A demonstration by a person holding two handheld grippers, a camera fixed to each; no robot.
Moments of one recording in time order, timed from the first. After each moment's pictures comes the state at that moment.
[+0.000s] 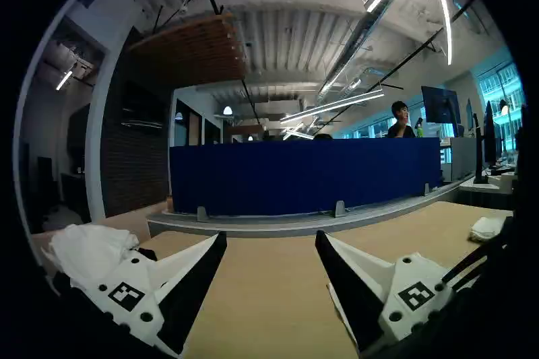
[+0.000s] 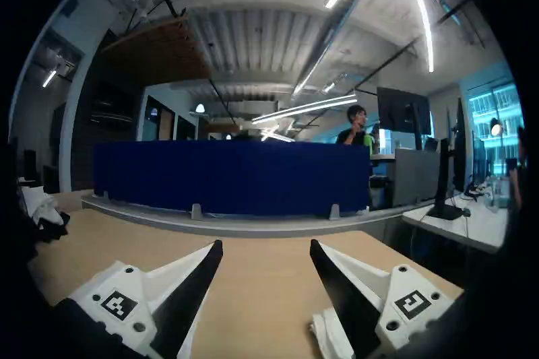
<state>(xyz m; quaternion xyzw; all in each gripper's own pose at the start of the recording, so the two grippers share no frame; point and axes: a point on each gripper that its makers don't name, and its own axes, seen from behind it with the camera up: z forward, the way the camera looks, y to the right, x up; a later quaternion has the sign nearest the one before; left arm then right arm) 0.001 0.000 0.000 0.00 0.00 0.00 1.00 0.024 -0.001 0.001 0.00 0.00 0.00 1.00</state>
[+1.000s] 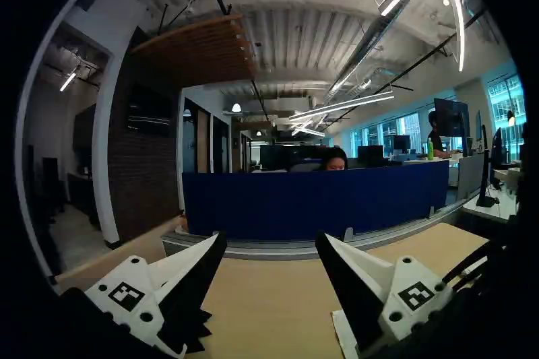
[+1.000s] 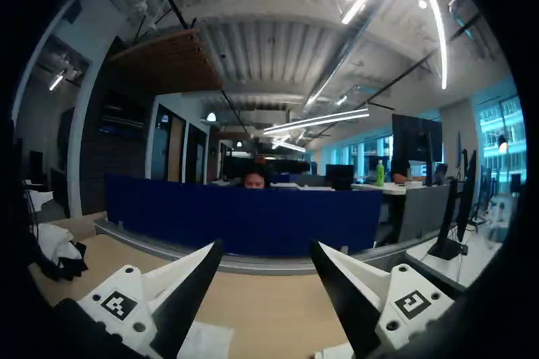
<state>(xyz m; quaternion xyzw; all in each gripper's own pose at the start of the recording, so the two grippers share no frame) 0.119 -0.030 0.005 0.02 -0.02 -0.01 1.00 0.190 -0.041 -0.001 0.03 0.02 -0.01 1.00</state>
